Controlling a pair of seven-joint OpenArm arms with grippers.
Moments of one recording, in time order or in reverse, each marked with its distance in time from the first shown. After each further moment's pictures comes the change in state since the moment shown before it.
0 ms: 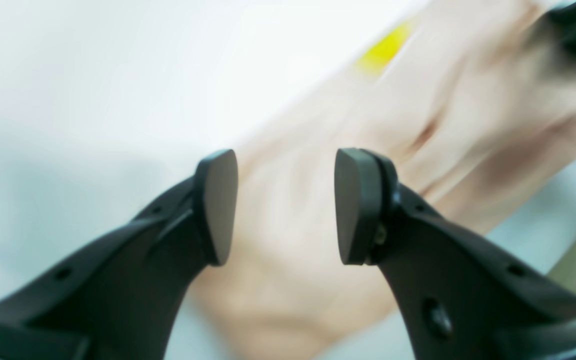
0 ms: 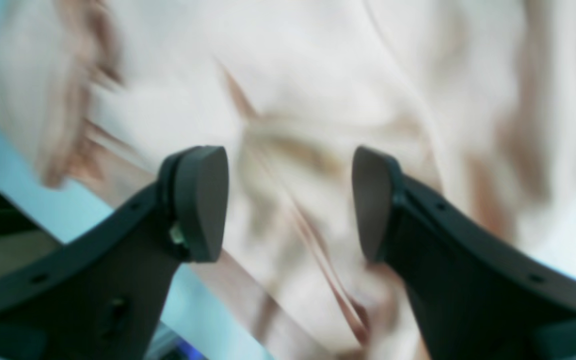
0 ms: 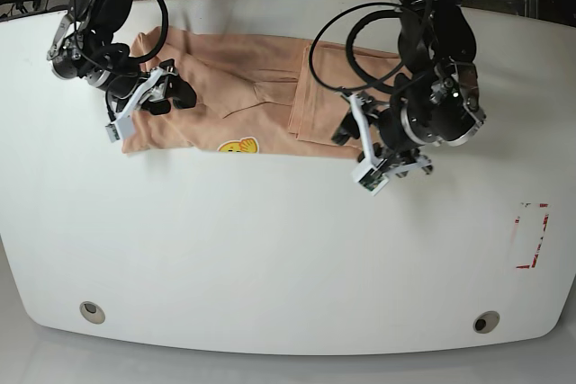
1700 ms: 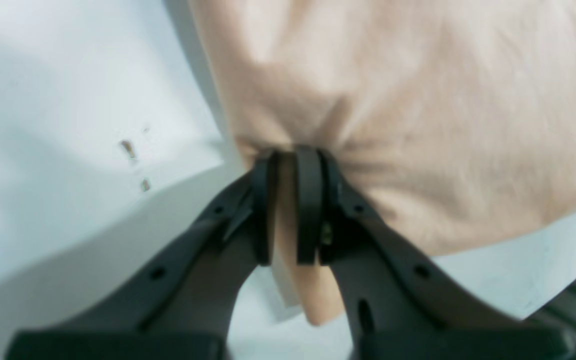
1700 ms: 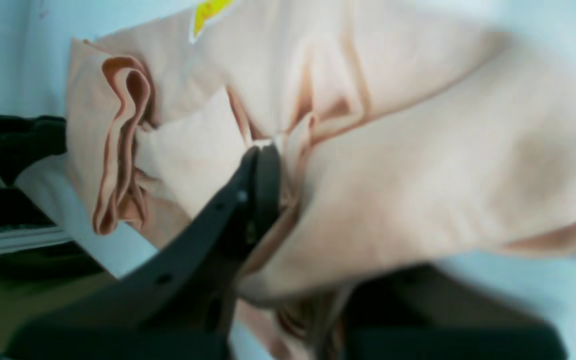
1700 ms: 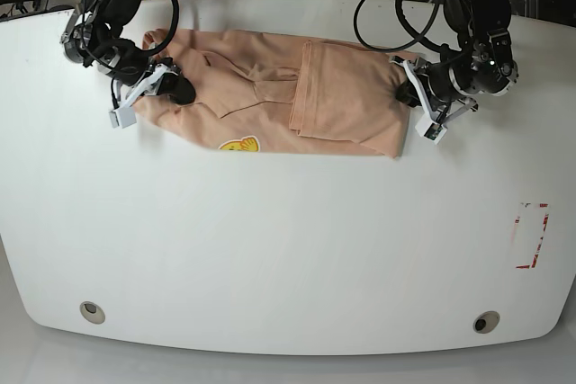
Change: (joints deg) left arm 11.1 -8.7 -10.8 -14.2 0.1 0.0 -14.7; right arm 0.2 -4.1 4.4 -4.9 1.7 0.0 0.7
